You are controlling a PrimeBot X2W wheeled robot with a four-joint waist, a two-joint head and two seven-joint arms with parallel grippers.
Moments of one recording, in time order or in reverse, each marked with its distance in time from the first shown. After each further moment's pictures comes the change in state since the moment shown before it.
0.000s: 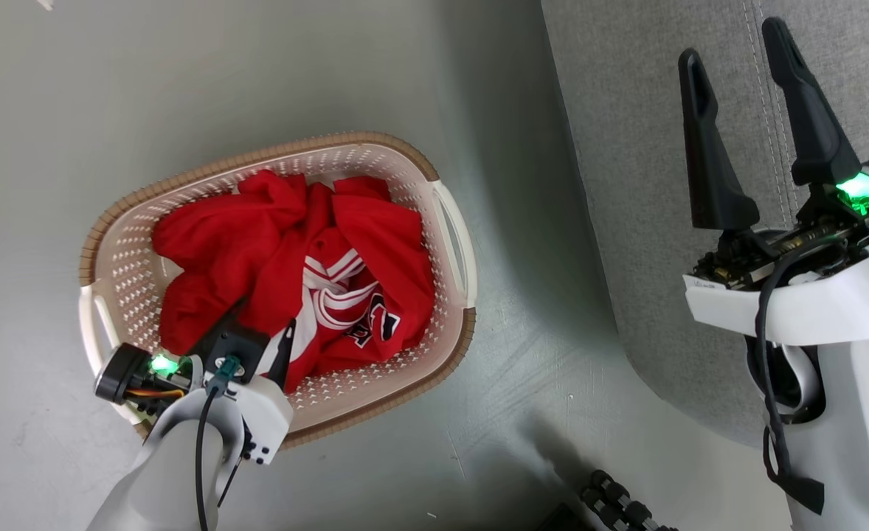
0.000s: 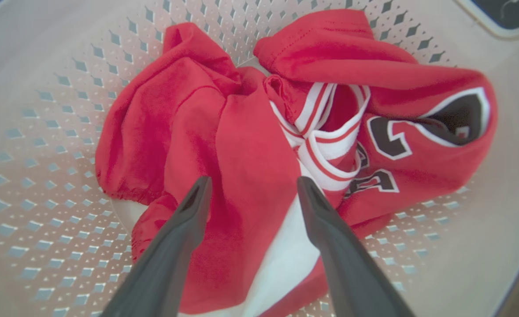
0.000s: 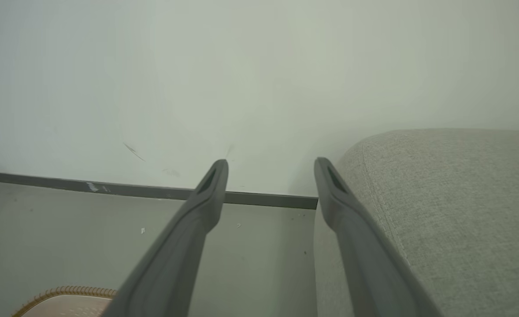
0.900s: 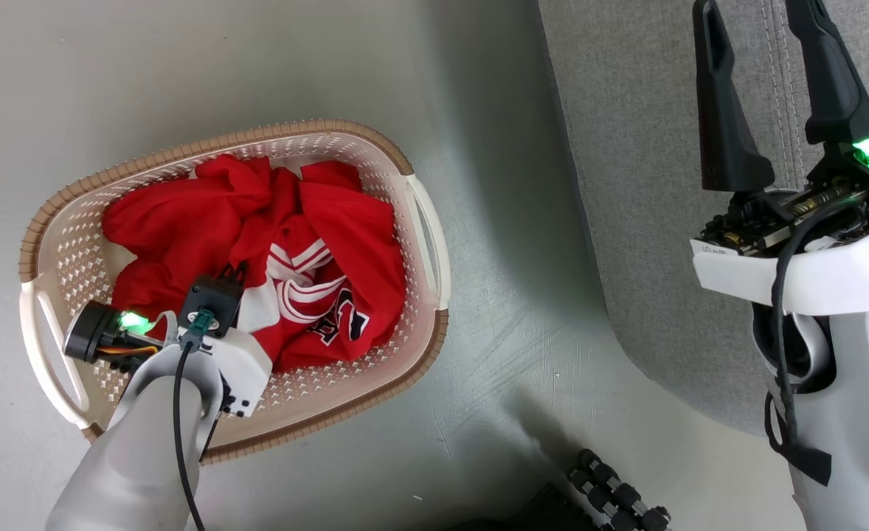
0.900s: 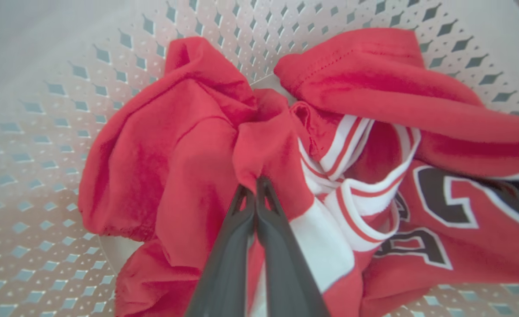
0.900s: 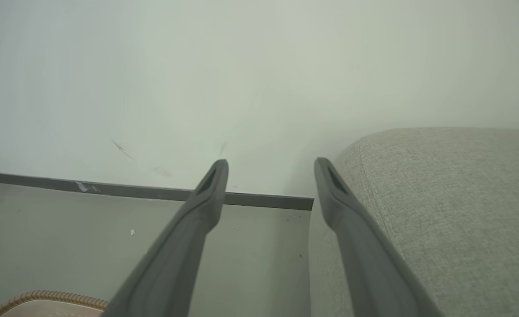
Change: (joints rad) left arm -0.104 0.022 0.023 0.053 -0.007 0.027 0.000; right arm -0.076 0.000 0.001 0.007 0.022 0.000 0.000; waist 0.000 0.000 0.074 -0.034
